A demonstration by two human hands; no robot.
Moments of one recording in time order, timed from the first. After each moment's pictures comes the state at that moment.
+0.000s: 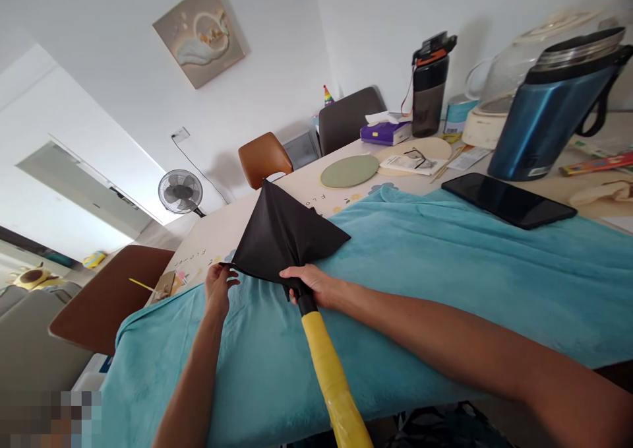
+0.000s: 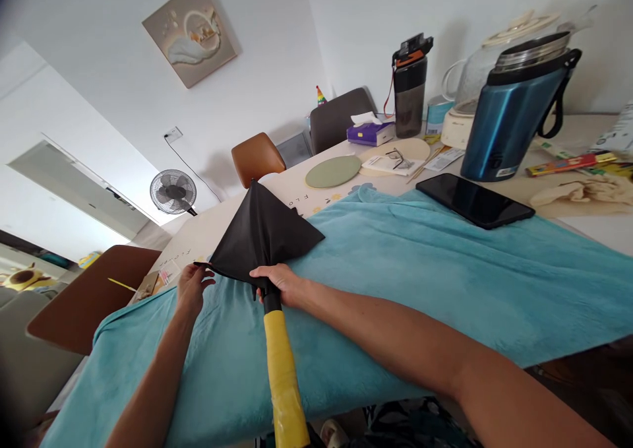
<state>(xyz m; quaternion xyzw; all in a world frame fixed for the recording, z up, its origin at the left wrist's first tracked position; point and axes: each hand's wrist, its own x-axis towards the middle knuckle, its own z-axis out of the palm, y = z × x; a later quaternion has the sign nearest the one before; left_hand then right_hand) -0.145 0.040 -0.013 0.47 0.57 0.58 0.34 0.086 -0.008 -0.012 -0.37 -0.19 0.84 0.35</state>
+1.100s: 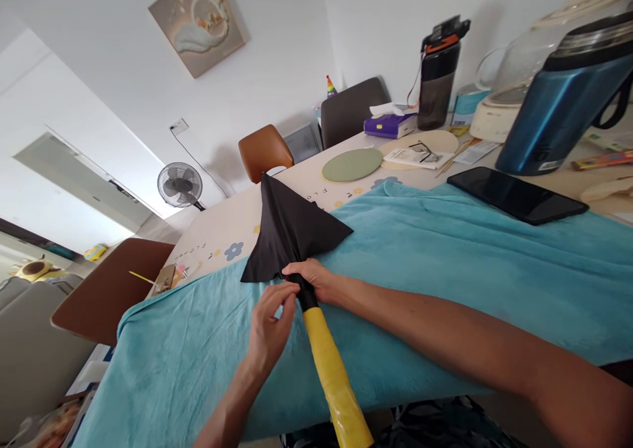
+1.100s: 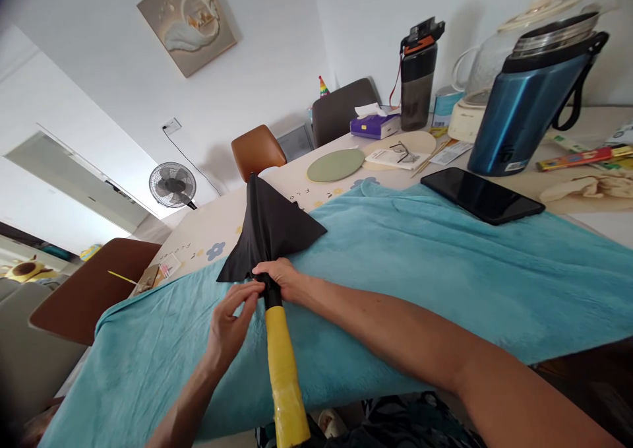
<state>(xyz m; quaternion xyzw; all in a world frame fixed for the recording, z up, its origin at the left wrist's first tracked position) -0.039 -0.074 0.004 0.77 0.48 0.39 0.15 0.082 -0.009 -0.013 -0.38 -0.21 0.81 0.40</state>
